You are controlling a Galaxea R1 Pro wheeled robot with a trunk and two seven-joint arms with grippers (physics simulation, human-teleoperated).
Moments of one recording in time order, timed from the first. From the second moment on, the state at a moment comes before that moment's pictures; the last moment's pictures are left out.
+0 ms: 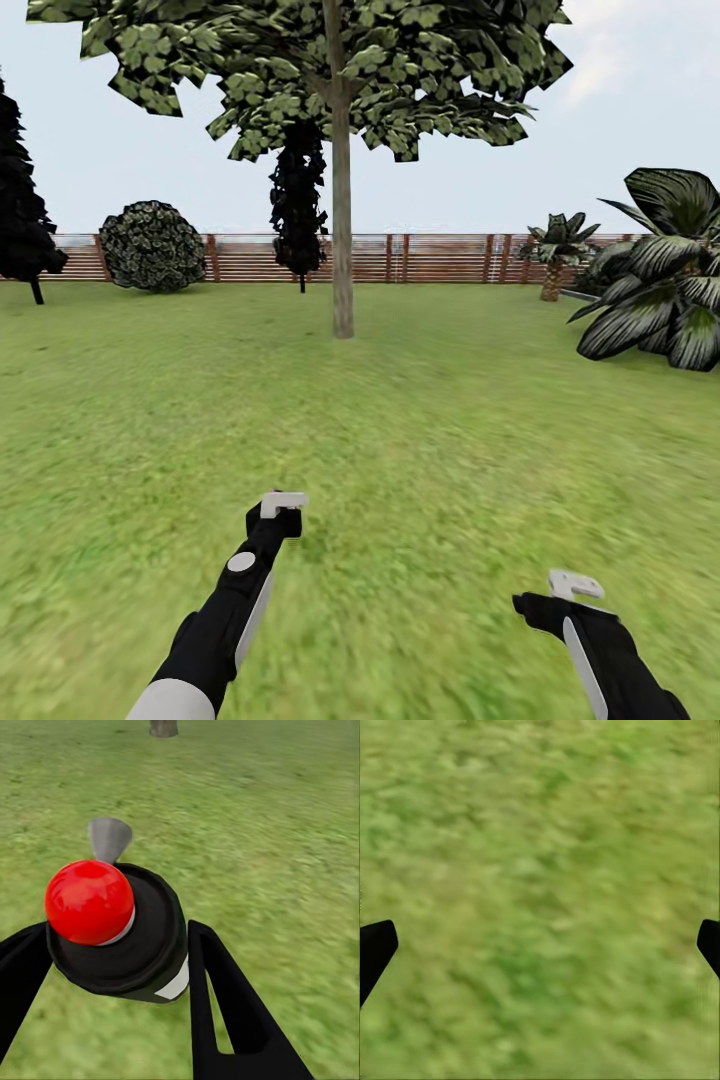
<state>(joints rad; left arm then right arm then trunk) -0.48 -0.15 -0.01 -0.93 -0.09 0.10 0.07 -0.32 -0.07 -0.25 -1.03 -0.01 0.62 0.00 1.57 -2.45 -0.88</state>
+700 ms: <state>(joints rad) -0.48 -0.15 -0.01 -0.93 -0.09 0.10 0.07 -0.32 -0.07 -0.25 -1.03 -0.01 0.62 0.00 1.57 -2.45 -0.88</state>
